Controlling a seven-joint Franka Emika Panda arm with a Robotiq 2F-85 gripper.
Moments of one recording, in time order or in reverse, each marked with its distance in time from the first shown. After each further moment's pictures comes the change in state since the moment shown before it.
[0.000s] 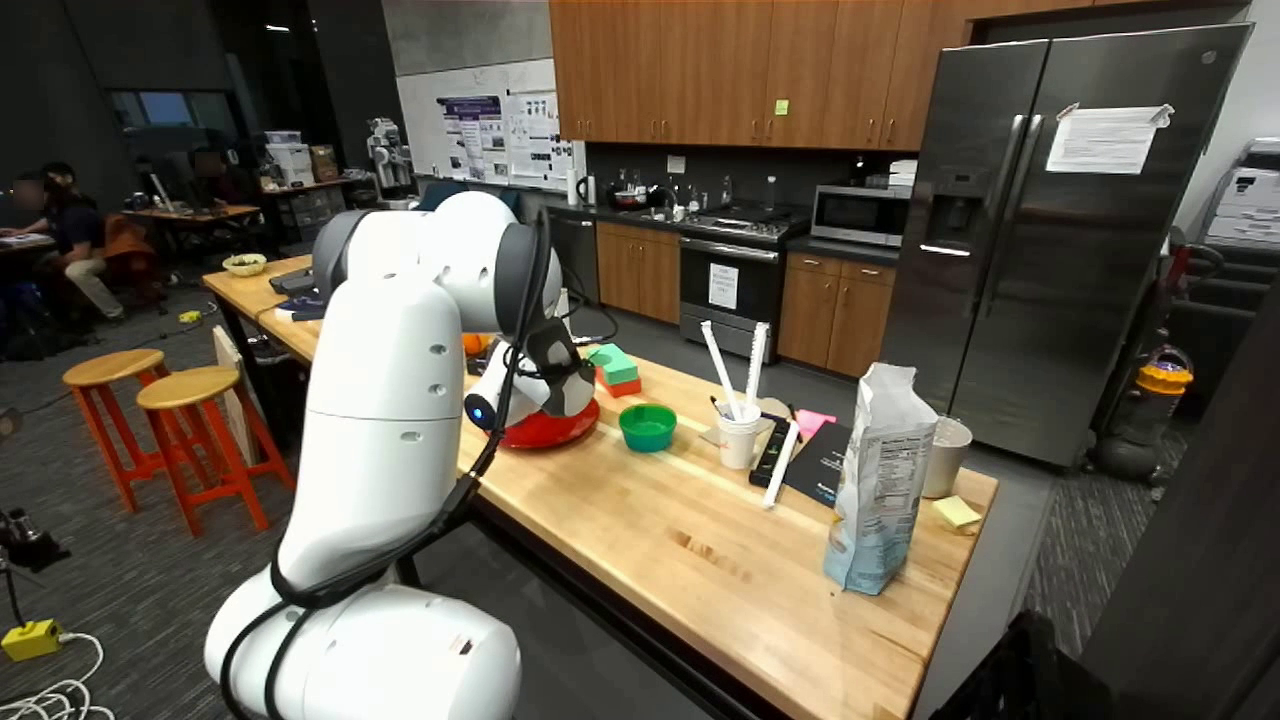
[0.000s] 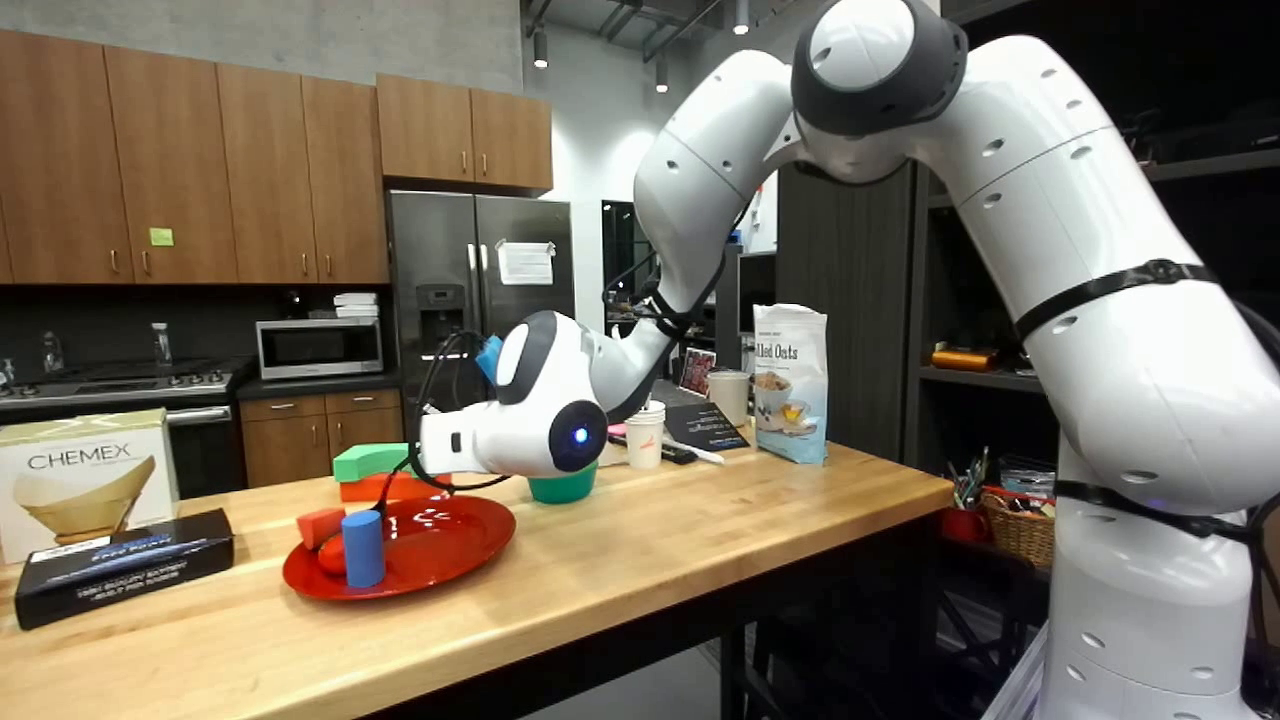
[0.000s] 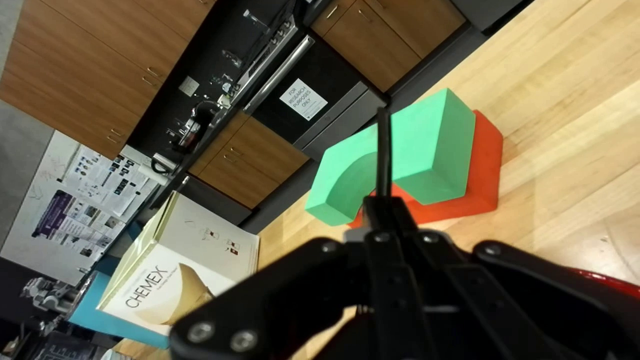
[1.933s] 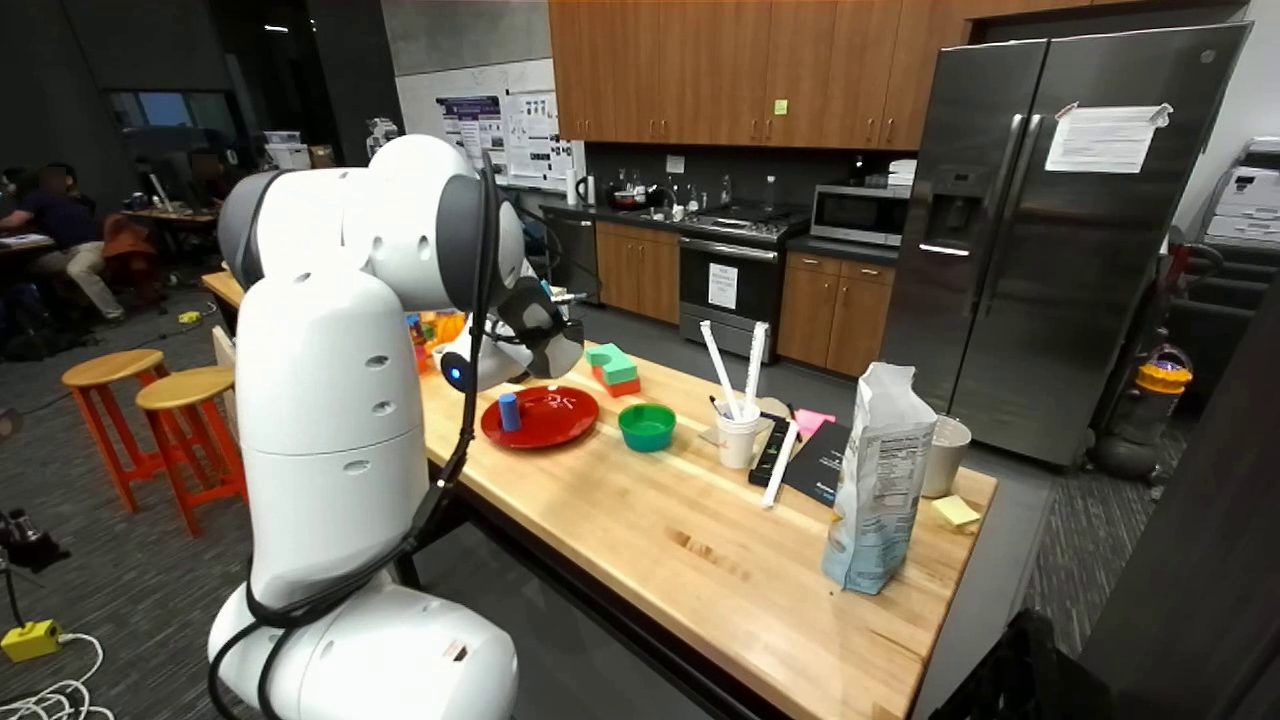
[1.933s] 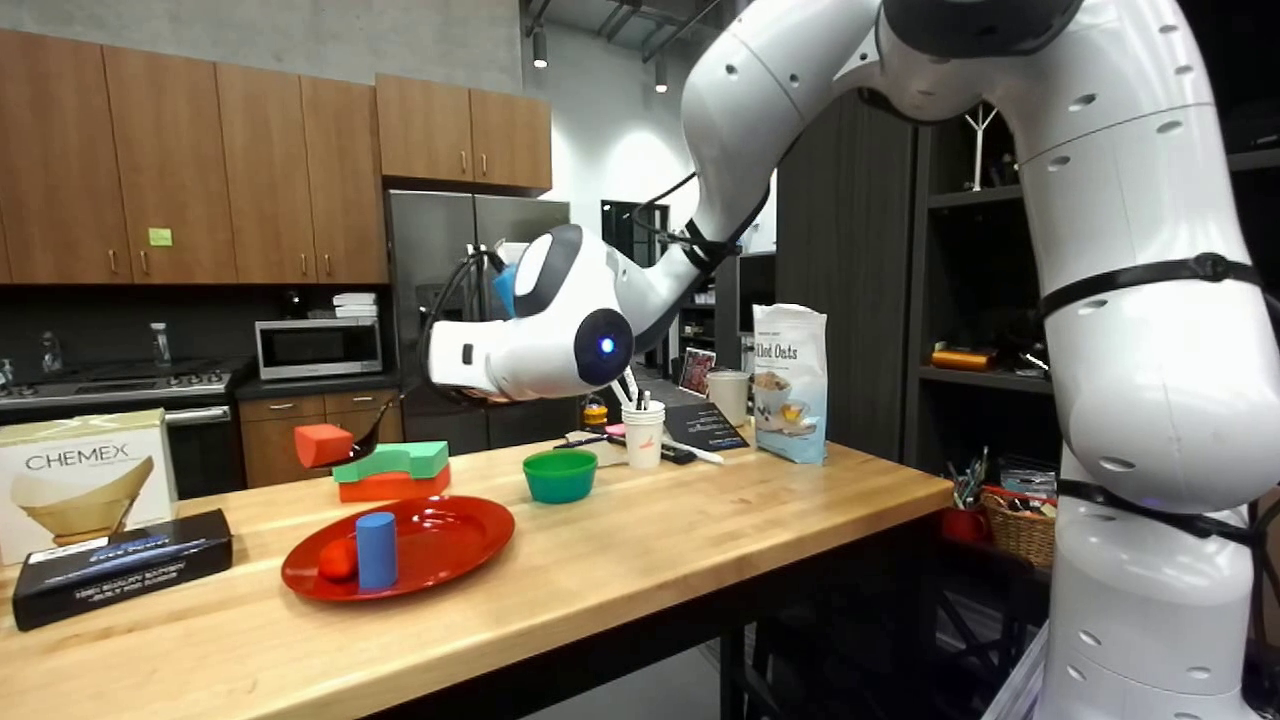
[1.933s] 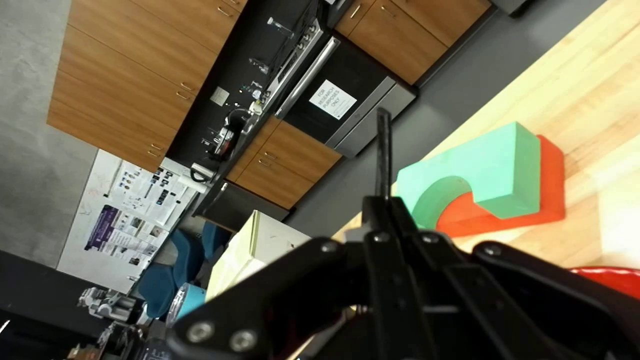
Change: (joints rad) arm -0.046 -0.246 0.050 -0.102 0.058 0.124 0.068
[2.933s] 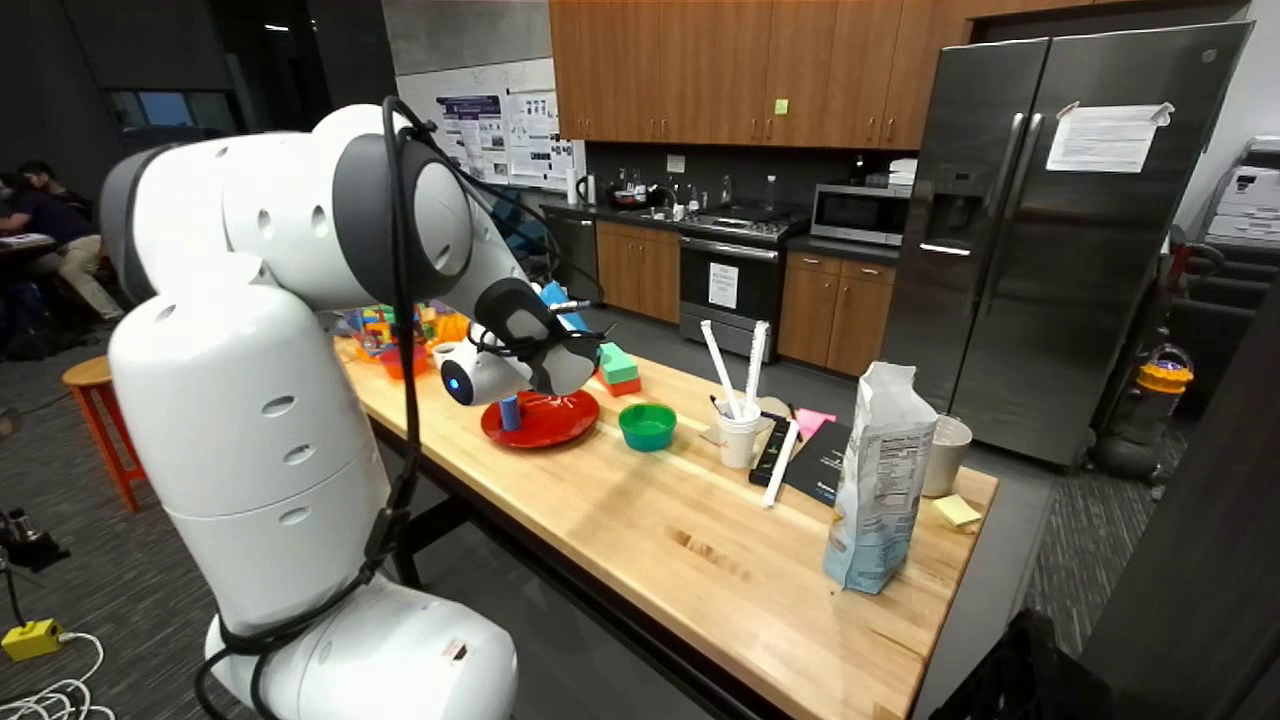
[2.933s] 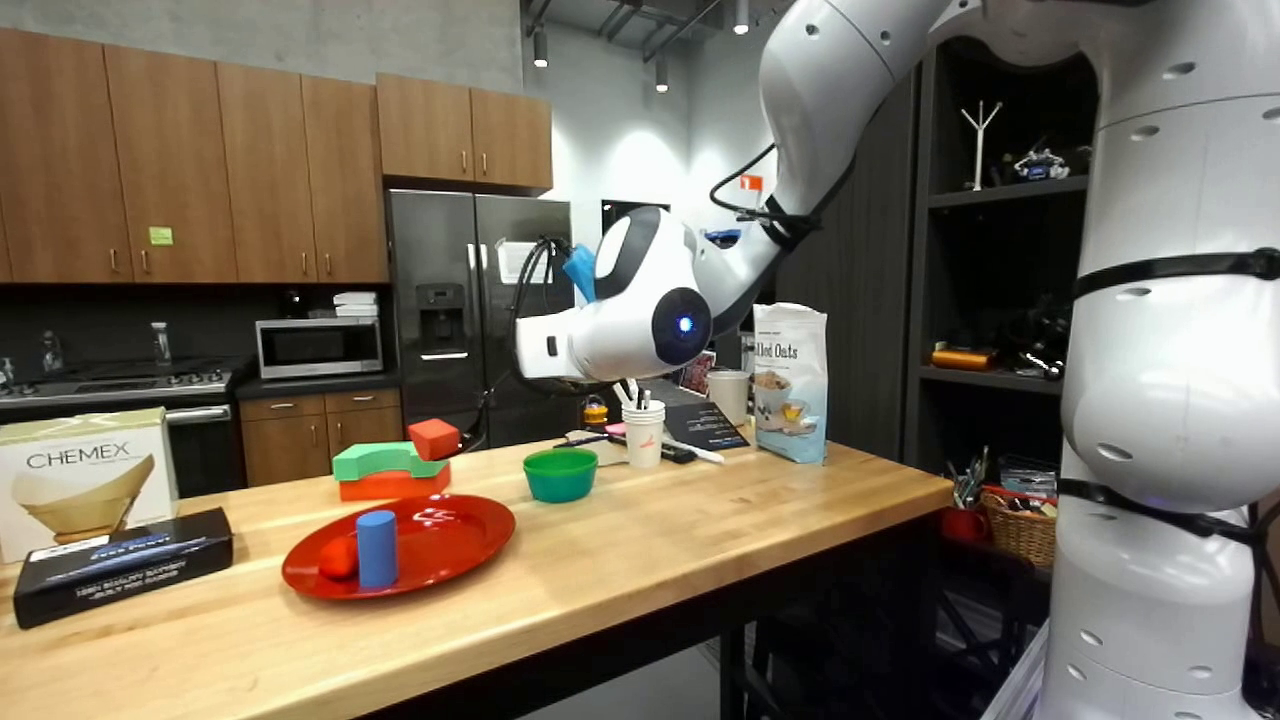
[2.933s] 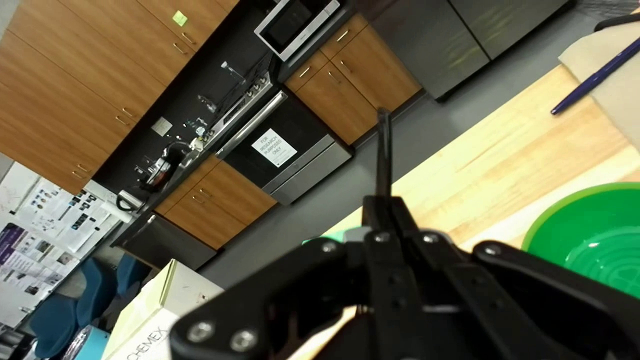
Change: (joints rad) arm 0.011 -0.235 -0.121 -0.250 0.081 -0.006 -0.178
